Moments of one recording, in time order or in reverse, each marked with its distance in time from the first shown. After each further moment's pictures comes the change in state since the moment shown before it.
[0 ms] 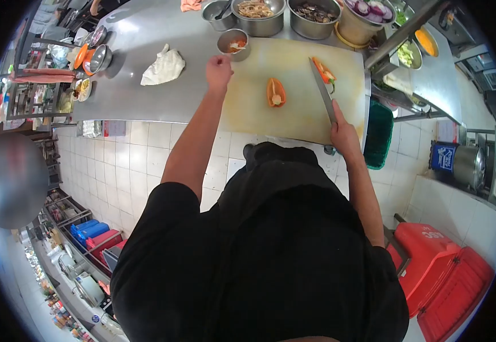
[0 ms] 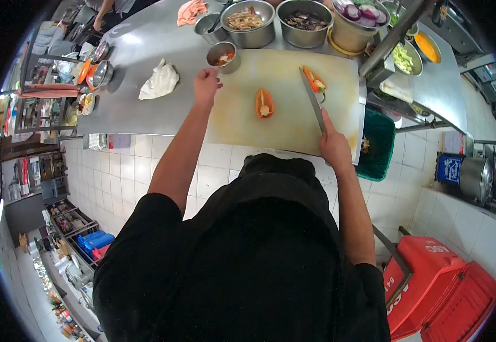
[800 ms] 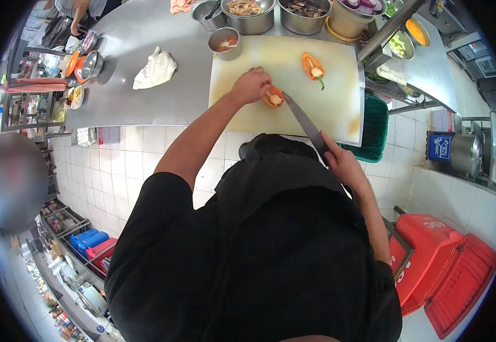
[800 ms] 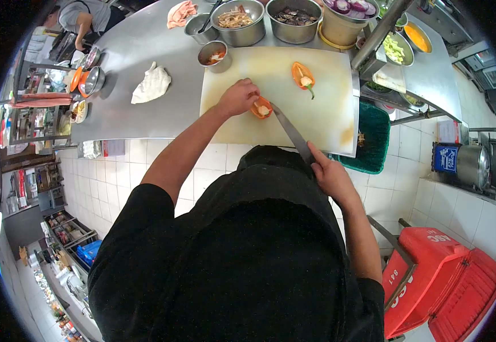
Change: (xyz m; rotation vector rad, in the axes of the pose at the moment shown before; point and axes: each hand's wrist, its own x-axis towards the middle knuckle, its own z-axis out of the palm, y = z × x) left_hand -0.059 -0.011 0.052 0.778 -0.667 0.839; right_hand -0.095 -0.023 -0.029 0.172 -0.291 -0.001
